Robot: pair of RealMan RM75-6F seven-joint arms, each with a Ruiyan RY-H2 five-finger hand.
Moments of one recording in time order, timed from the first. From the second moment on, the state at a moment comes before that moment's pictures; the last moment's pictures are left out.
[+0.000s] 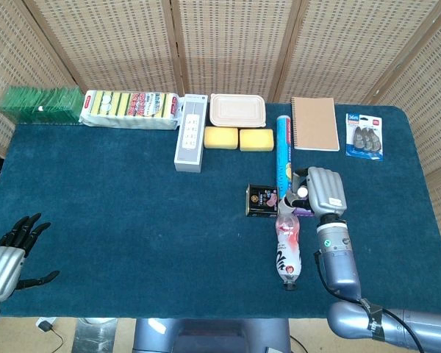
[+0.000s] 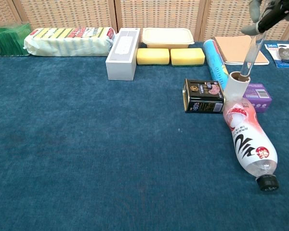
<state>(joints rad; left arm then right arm) -0.08 -1.13 0.05 -1.55 1.62 1.48 -0.01 0.73 -1.33 0.37 -1.98 -0.64 1.38 -0.54</state>
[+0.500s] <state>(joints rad) -0.09 -1.13 0.05 -1.55 1.61 1.47 -0.01 0.74 -1.38 0.36 -1.91 -0.62 1.34 -0.53</state>
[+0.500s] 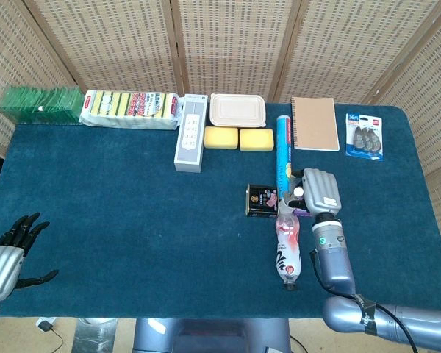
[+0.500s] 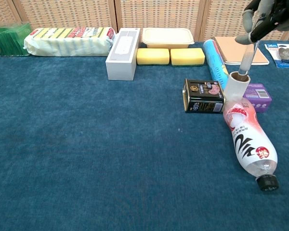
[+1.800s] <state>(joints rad) -0.09 -1.13 0.04 -1.55 1.59 1.45 -0.01 0.80 -1.52 0.34 -1.67 -0.61 1.24 -0.54</state>
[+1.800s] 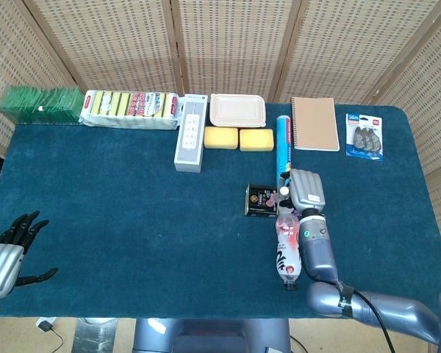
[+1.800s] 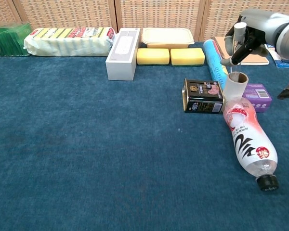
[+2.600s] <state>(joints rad) -0.10 -1.13 0.04 -1.56 1.59 1.45 -0.01 0.77 -1.46 0.34 -1.68 -0.66 1.19 -0.49</state>
